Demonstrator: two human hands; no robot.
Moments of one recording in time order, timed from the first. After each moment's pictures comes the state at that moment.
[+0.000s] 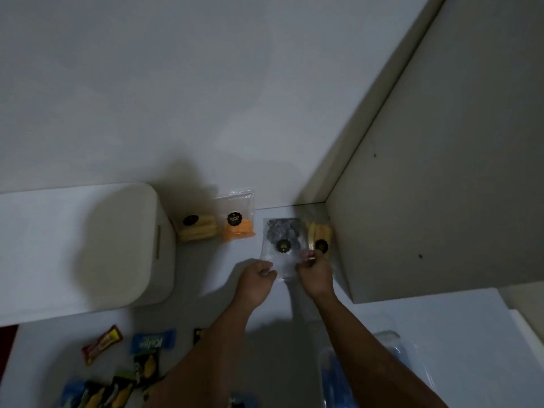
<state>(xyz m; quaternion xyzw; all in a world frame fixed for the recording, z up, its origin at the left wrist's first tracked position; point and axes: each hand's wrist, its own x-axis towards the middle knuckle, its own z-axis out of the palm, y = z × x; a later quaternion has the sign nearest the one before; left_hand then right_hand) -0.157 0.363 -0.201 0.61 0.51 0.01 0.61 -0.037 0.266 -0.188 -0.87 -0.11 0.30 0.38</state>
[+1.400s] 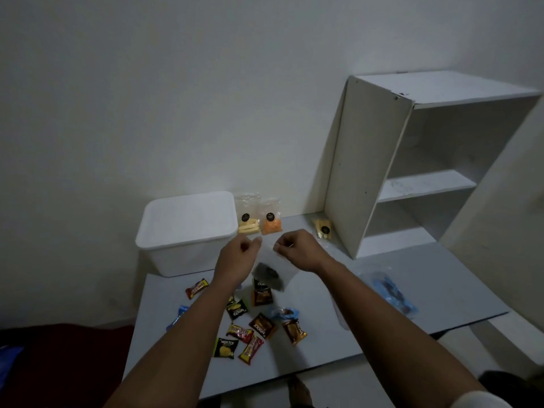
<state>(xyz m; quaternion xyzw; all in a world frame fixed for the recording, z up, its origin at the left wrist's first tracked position) -0.465 0.267 0.043 0.78 0.39 0.19 0.44 -0.313 0.158 0.046 -0.81 -0.44 0.20 0.34</state>
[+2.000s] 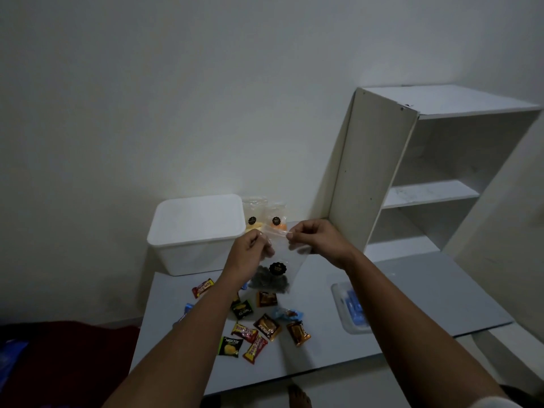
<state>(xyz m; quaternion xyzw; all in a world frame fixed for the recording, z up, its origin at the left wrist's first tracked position) -0.478 0.255 0.060 0.72 0.30 0.25 0.57 -0.313 0.129 0.091 -0.68 -0.39 0.35 0.52</state>
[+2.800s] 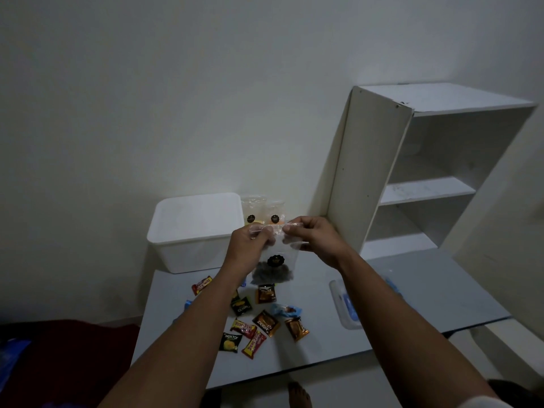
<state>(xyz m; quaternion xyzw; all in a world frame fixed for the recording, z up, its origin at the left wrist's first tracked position) -0.478 0.241 0.080 0.68 0.32 0.30 0.58 -0.326 0.130 0.089 -0.63 -0.33 0.38 0.59</state>
